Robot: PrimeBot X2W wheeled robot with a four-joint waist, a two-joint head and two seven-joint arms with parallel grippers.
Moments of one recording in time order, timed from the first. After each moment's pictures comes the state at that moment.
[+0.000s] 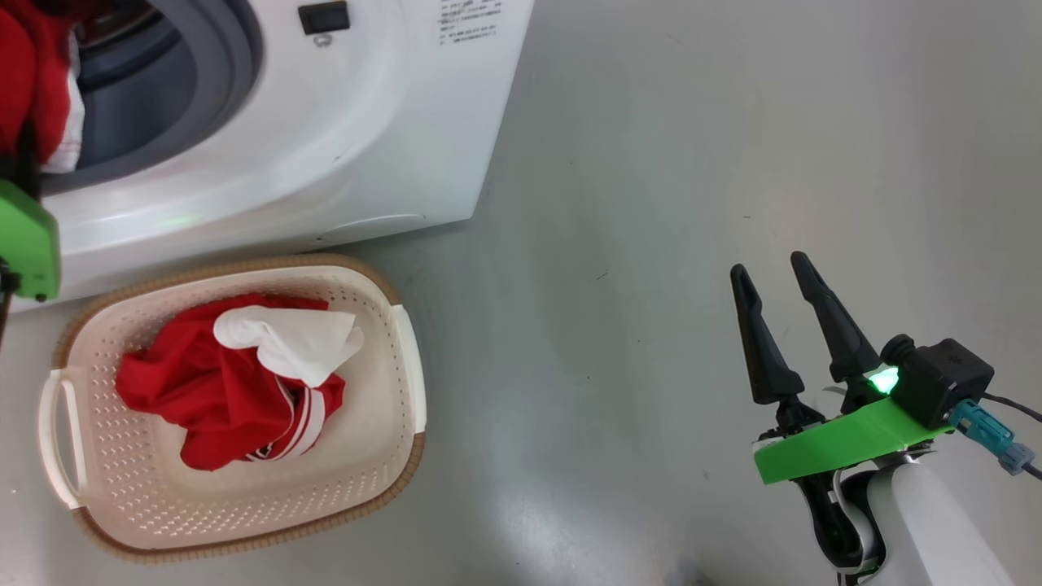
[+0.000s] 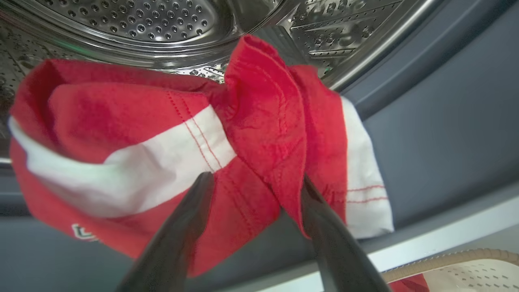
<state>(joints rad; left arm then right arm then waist) -1.15 0.39 -0.22 1.28 -0.06 -0.09 -0.21 -0.24 -0.05 0.11 0.19 0.42 0.12 -0.26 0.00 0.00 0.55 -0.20</state>
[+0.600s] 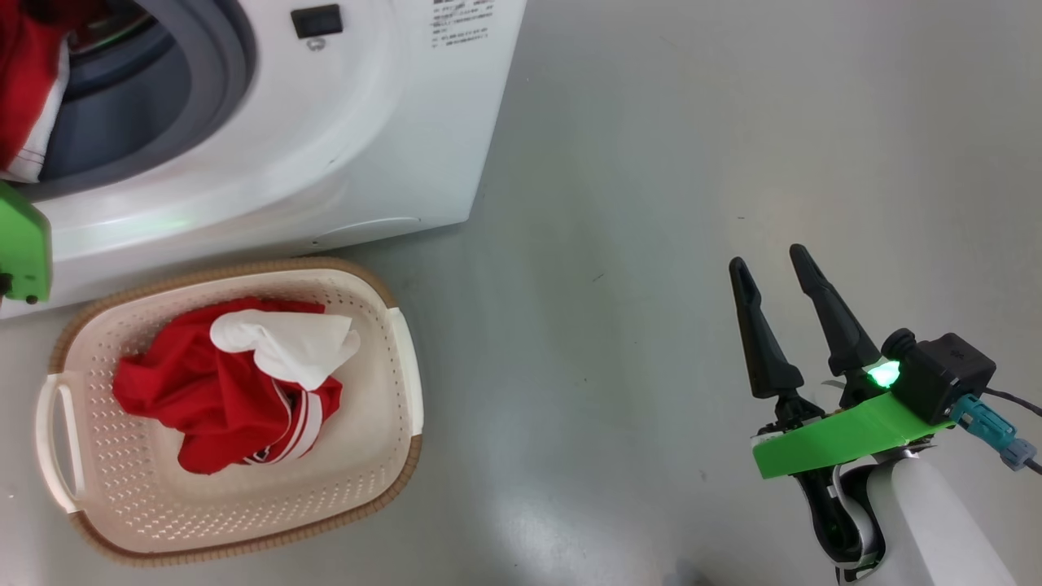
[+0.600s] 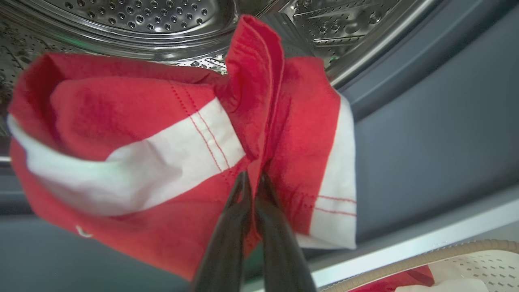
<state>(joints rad) -1.17 0.40 -0.25 1.30 -0.06 -0.08 -0.18 -0.25 -0.05 0.12 0.18 0.42 0.12 -0.26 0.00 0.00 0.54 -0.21</state>
